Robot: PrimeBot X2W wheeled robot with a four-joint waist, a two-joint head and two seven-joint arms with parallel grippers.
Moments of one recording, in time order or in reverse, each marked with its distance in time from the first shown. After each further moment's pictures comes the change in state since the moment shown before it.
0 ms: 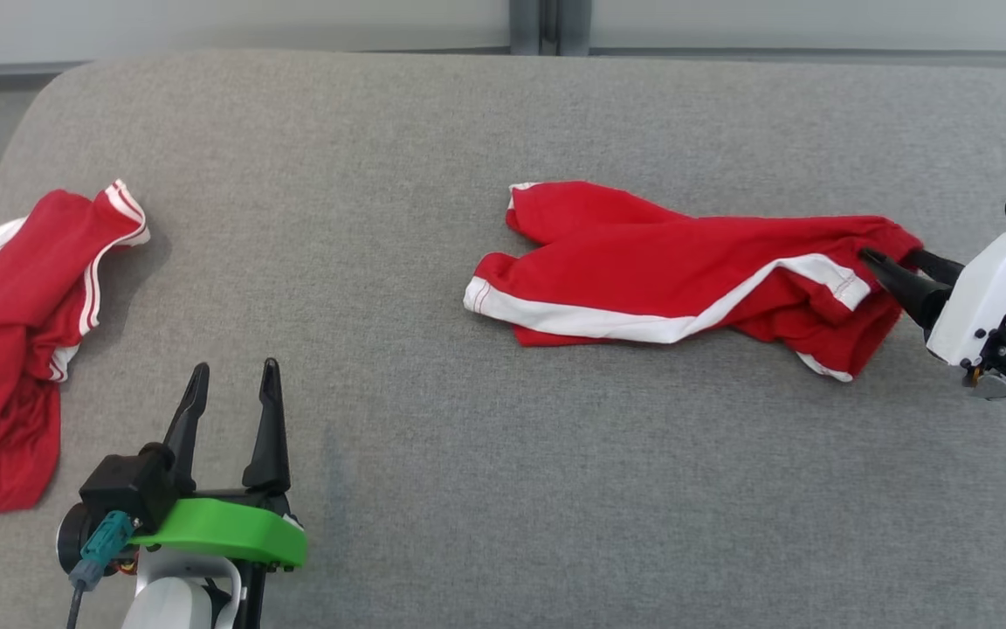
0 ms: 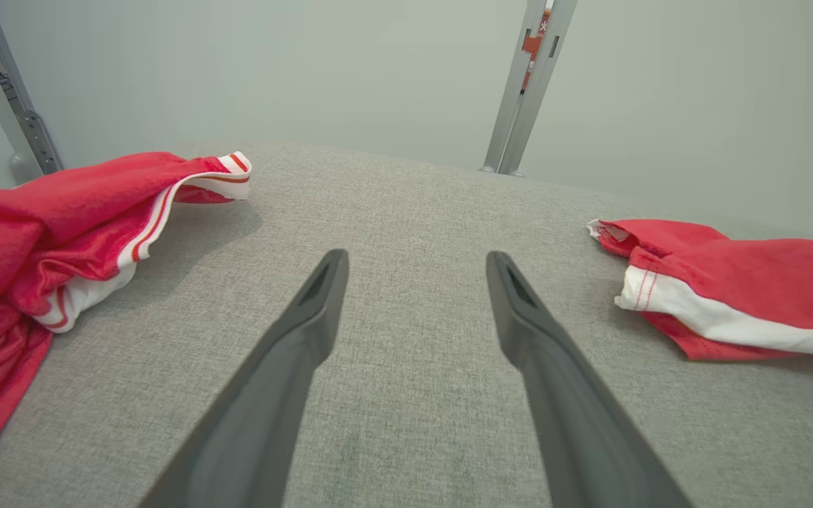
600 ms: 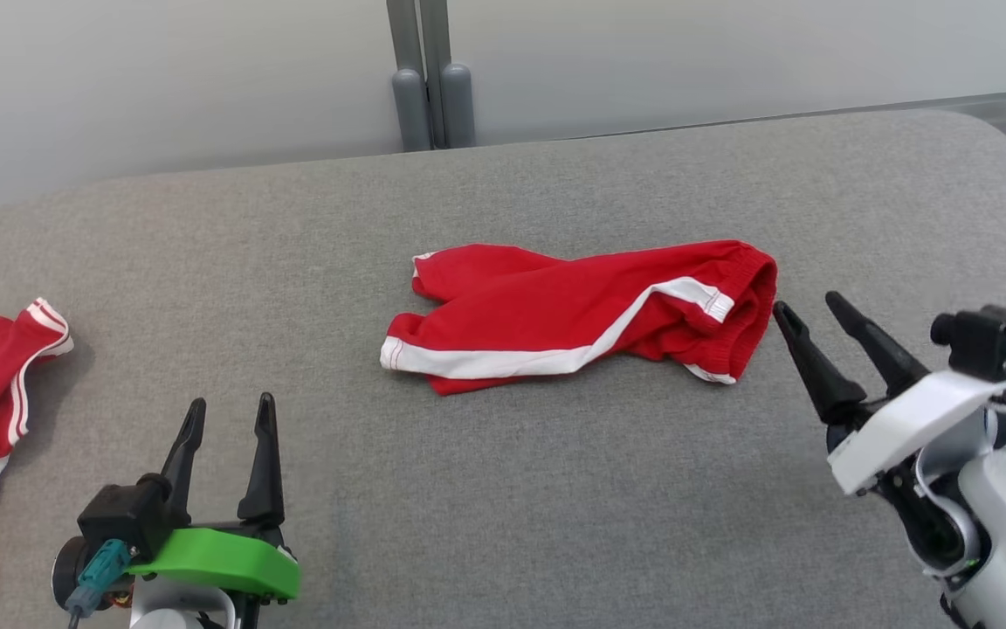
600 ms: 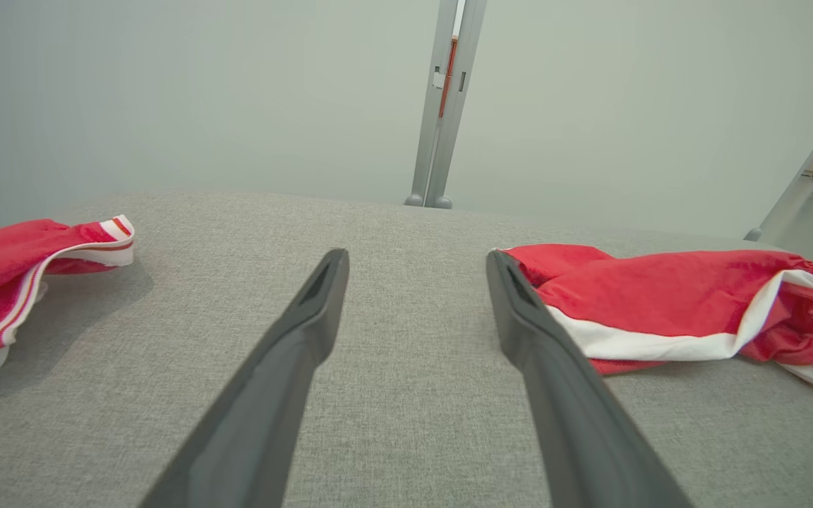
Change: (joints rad) left arm 0.057 0.022 -0.003 -0.009 -0.012 0.004 0.012; right arm 0.308 0.163 -0.097 -0.268 -0.273 0.000 -0.419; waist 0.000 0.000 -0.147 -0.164
